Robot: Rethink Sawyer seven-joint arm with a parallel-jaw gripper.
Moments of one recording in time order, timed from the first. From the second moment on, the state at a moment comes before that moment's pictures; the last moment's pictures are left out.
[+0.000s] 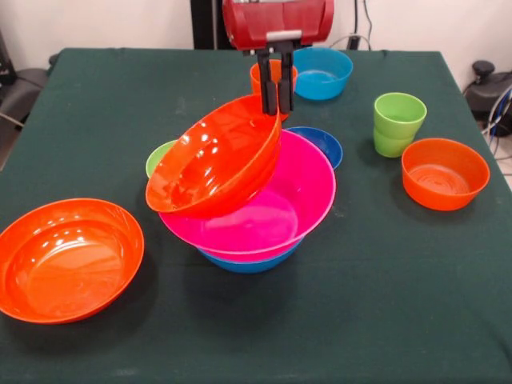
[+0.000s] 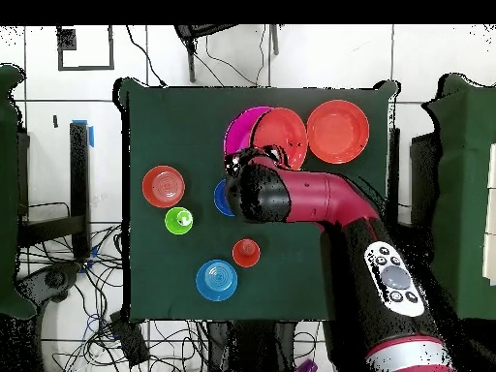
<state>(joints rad) -0.51 -0.77 0.36 1.74 -0.25 0.29 1.46</state>
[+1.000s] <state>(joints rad) -0.51 -0.74 0.33 1.75 -0.25 0.28 1.46</state>
